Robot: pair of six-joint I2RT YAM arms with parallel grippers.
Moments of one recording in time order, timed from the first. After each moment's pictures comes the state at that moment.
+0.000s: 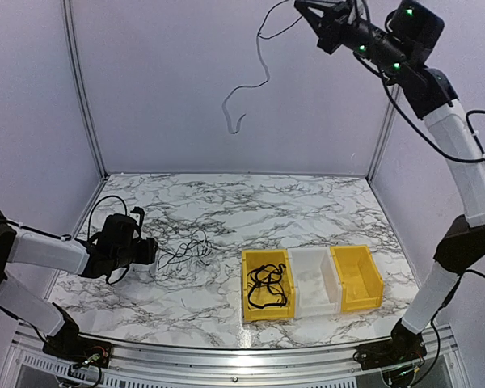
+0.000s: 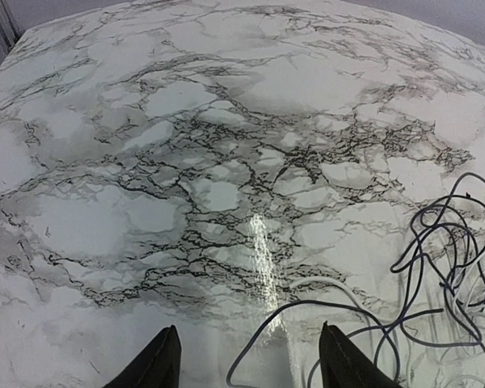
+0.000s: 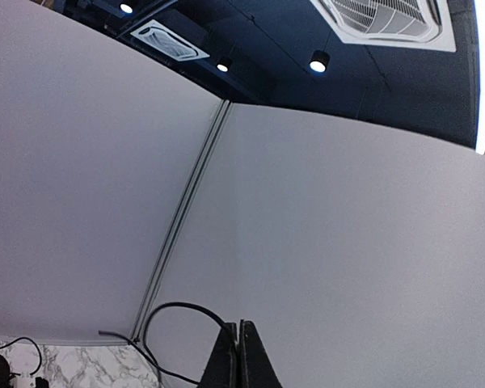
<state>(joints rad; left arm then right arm) -0.55 1.40 0.46 0.26 -0.26 -0.32 0.62 1.73 2.38 -0.31 -0.35 -0.28</state>
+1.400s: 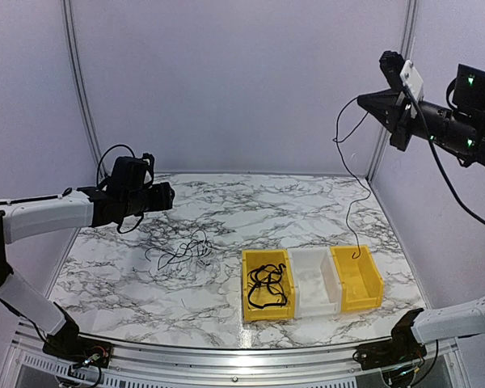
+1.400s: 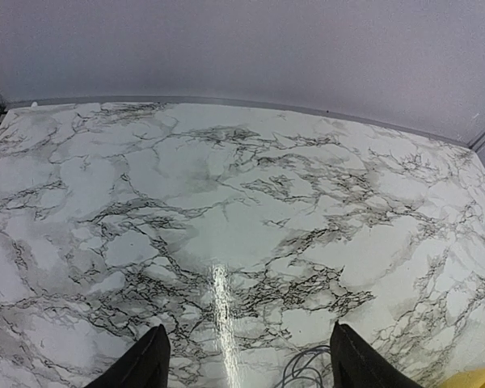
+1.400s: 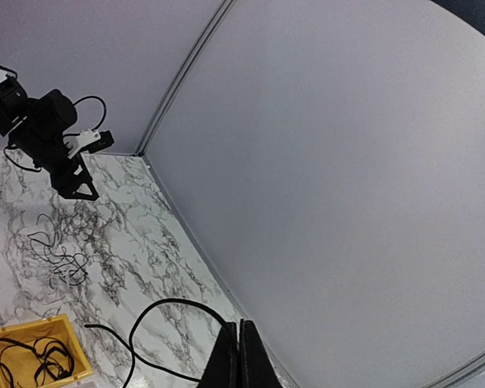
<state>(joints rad) -0.55 1.47 0.98 -0.07 -0.25 -0.42 0.57 1.10 1.72 -0.70 -0.20 -0.60</state>
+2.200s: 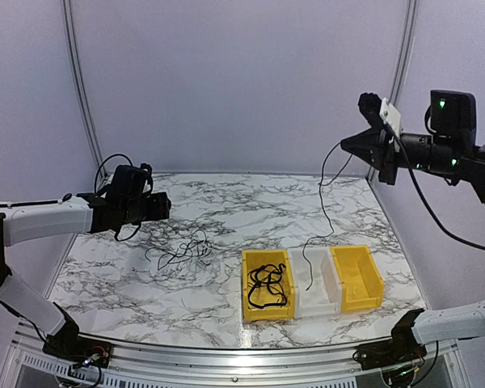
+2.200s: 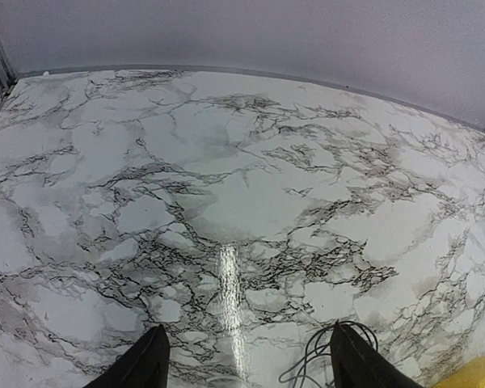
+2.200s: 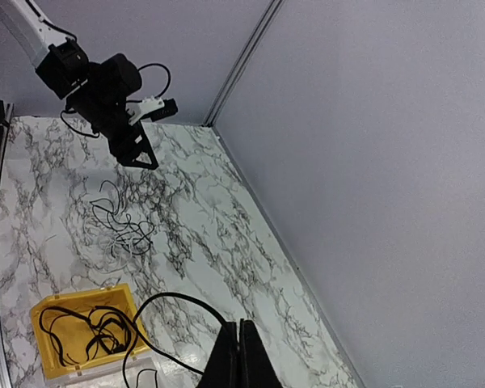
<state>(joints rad) -0.55 1.46 0.92 -0.10 -0.26 -0.44 0.57 1.05 1.52 -0.79 -0.35 -0.59</state>
